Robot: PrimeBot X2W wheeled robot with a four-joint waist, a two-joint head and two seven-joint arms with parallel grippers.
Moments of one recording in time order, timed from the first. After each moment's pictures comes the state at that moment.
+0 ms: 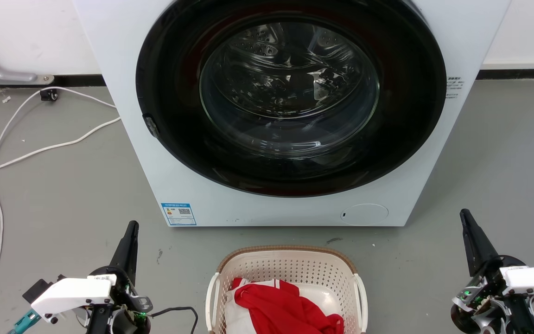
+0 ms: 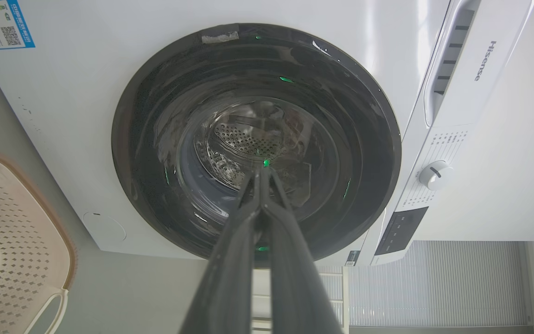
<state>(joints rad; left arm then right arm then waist) -0.10 0.06 0.10 0.25 -1.62 -0.13 0.10 -0.10 -0.06 -0.10 0.24 1.62 0.13 0.11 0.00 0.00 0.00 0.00</state>
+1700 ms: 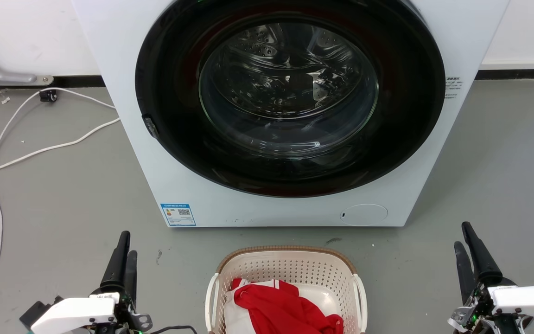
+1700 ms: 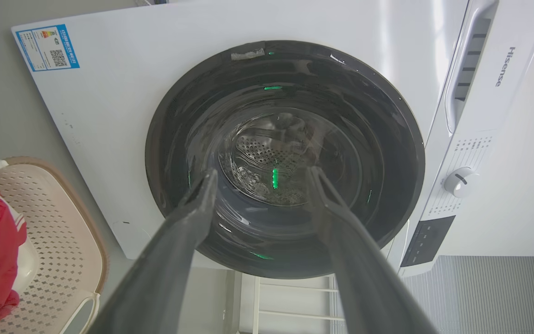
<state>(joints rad) -0.04 0.05 0.10 0.23 -1.57 -0.13 0.03 -0.04 -0.05 -0.08 0.25 1.54 0.13 0.03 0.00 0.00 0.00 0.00</state>
